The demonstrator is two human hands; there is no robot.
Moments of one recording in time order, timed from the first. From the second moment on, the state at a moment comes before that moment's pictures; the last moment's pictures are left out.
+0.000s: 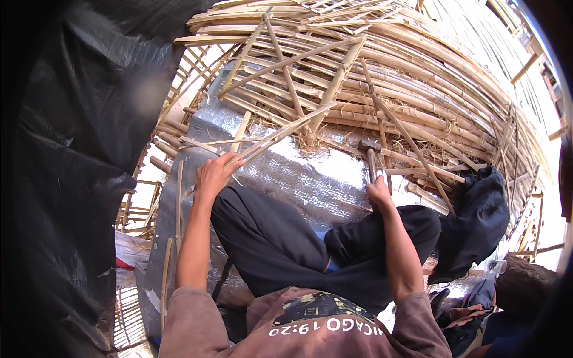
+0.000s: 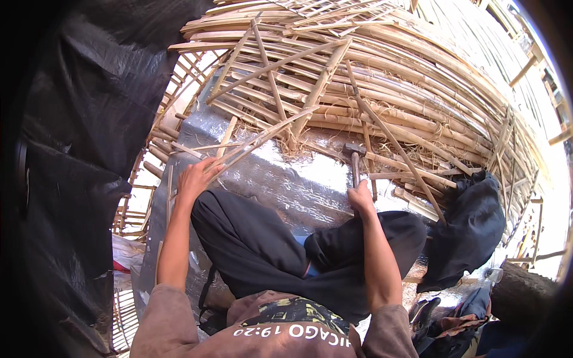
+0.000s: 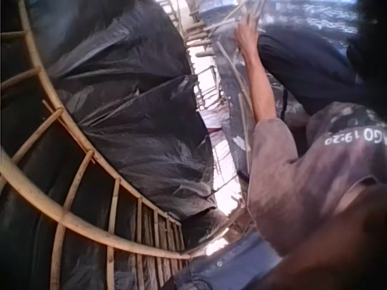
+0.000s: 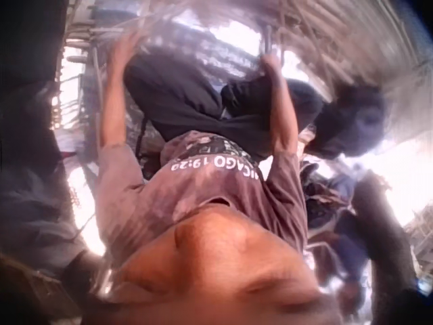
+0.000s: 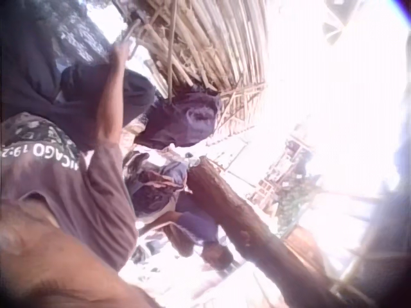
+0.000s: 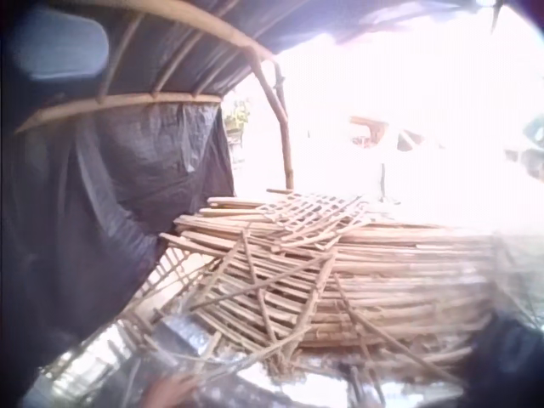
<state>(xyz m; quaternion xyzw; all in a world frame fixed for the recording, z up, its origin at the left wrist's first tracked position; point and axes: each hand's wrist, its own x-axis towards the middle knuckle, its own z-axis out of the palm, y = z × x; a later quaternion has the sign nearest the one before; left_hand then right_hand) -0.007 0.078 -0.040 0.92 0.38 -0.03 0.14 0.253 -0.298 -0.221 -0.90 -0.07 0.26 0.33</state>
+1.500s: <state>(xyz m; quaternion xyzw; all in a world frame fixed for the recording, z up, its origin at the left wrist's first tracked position) -0.052 0.110 -0.076 0.91 0.35 -0.09 0.21 0.234 -0.383 0.092 -0.32 0.02 0.36 0.87</state>
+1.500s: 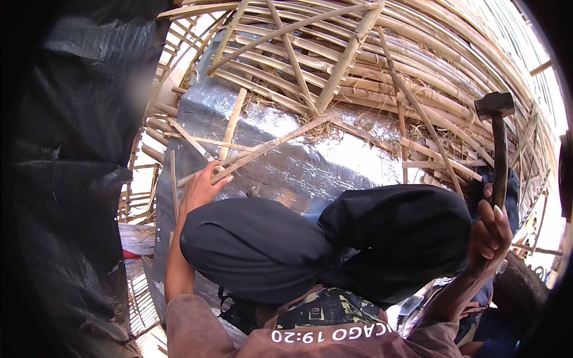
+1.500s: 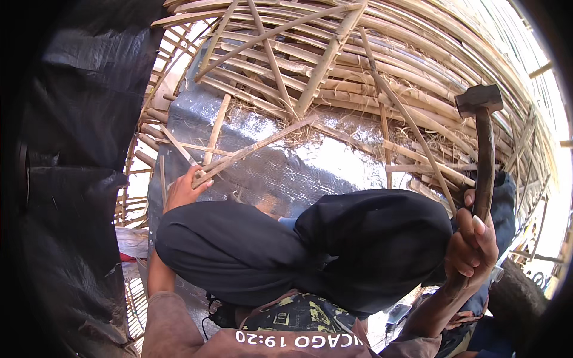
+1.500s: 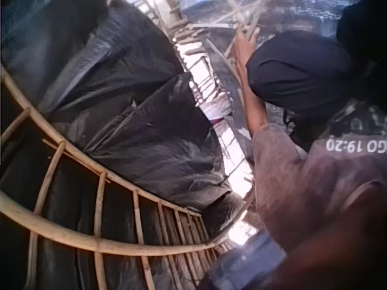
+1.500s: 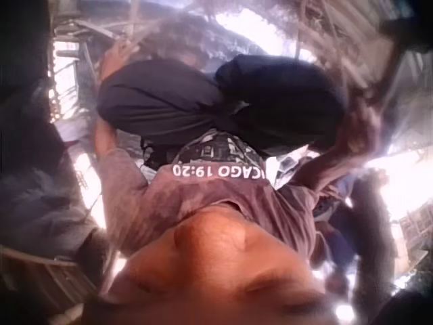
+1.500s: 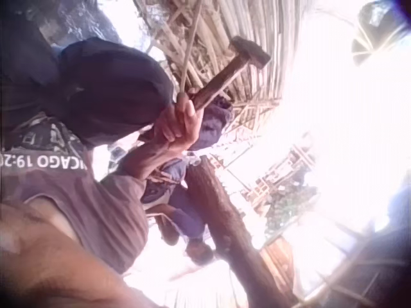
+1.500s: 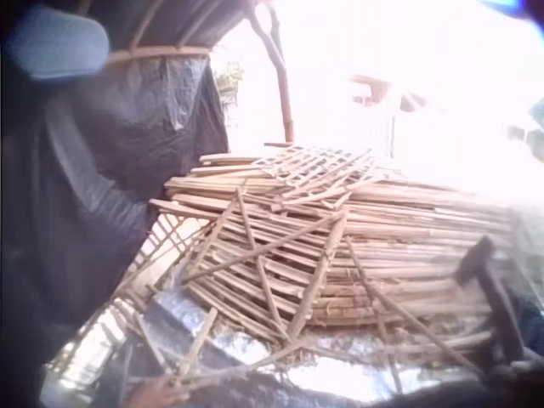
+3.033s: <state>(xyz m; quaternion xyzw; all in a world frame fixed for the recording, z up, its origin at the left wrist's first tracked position) 0.089 0.049 -0.124 0.96 0.25 0.07 0.07 0.200 -0.286 -0.059 -0.46 -0.01 0.57 0.68</state>
